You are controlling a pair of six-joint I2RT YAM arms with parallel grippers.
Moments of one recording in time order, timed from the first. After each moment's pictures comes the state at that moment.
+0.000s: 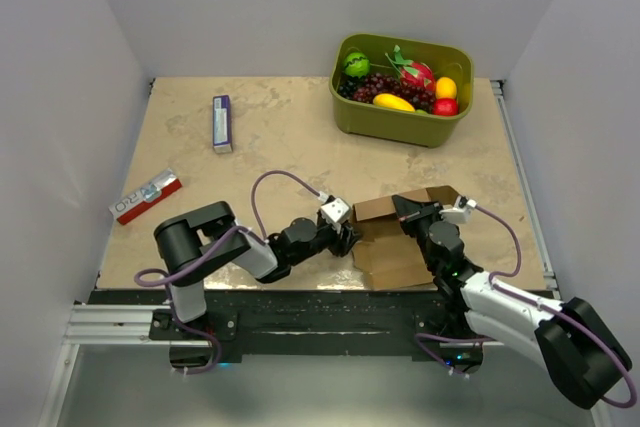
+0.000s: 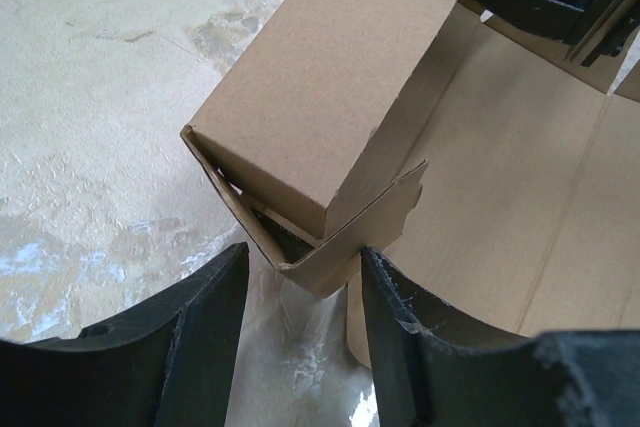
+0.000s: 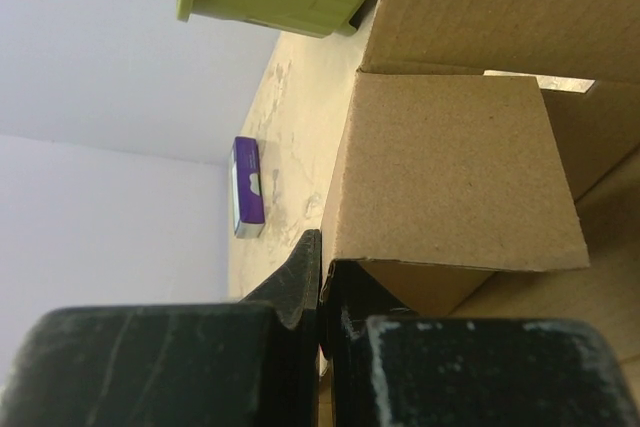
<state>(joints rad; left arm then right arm) -1.04 1.83 0.51 1.11 -0.08 -0.19 0.58 0.90 0.06 0.67 0.43 1.26</state>
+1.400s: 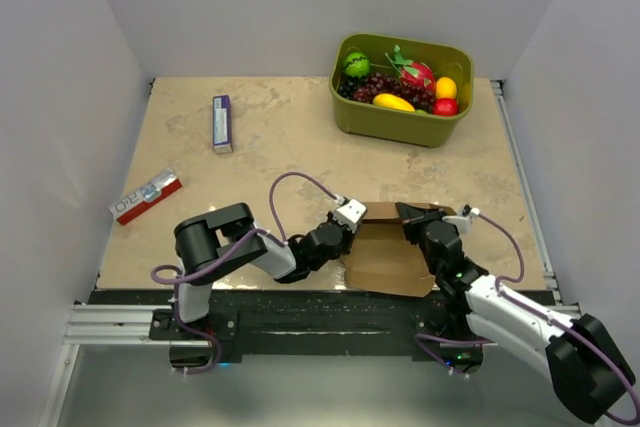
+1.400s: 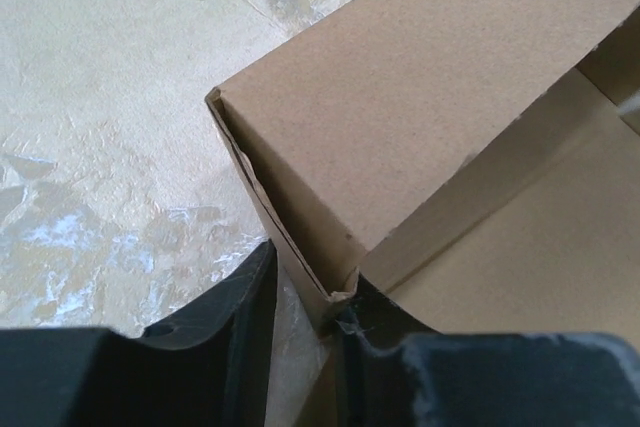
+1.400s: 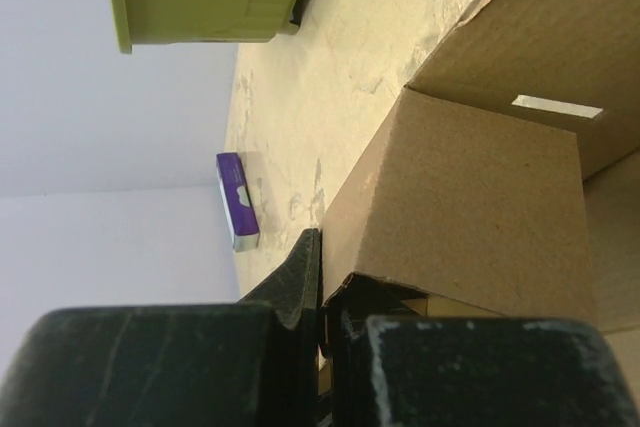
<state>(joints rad) -1.12 1.93 0.67 0.92 -0.40 -0.17 0.58 0.81 0.07 0.39 0.45 1.46</state>
